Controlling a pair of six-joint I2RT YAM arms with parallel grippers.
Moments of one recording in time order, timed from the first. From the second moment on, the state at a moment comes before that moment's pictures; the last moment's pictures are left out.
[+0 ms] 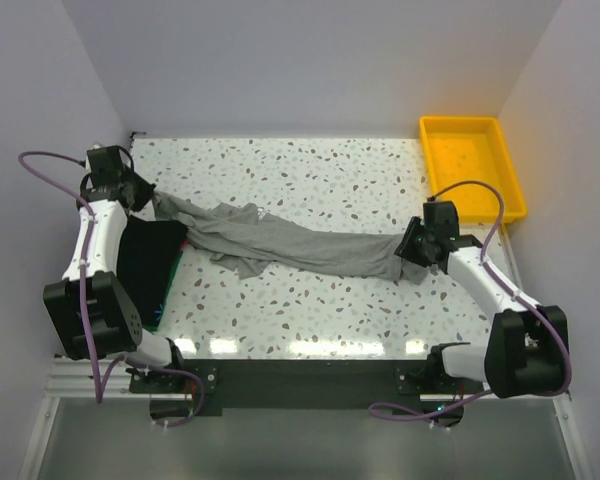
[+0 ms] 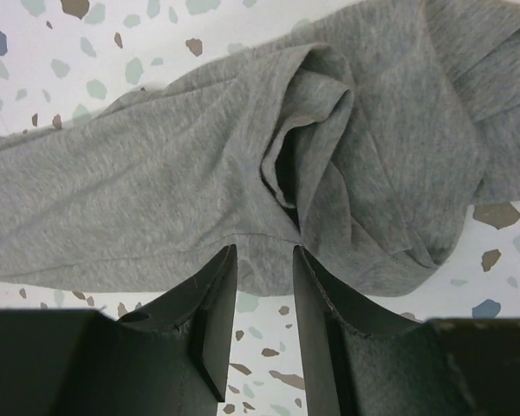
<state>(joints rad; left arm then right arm) 0.26 1.48 1.21 -0.47 0.01 -0.68 0.10 1.26 0.75 -0.41 -0.02 0.52</state>
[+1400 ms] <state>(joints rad) 0.26 1.48 1.18 -0.45 0.05 -0.68 0.19 1.36 0.71 -0.36 0.10 0.54</state>
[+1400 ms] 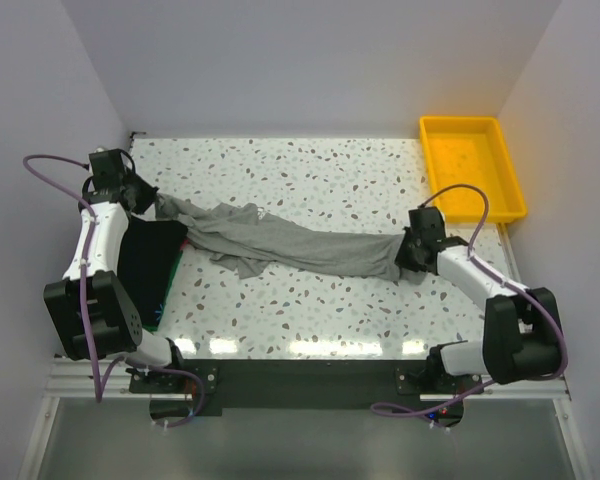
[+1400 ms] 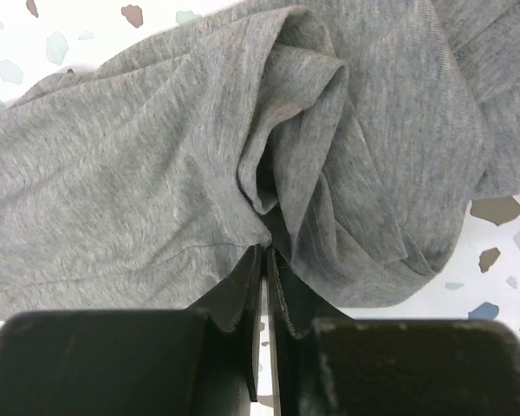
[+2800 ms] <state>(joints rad) 0.26 1.37 2.13 -0.79 0.13 -0.75 -0.30 1.30 2.03 -0.98 -0.20 0.55</state>
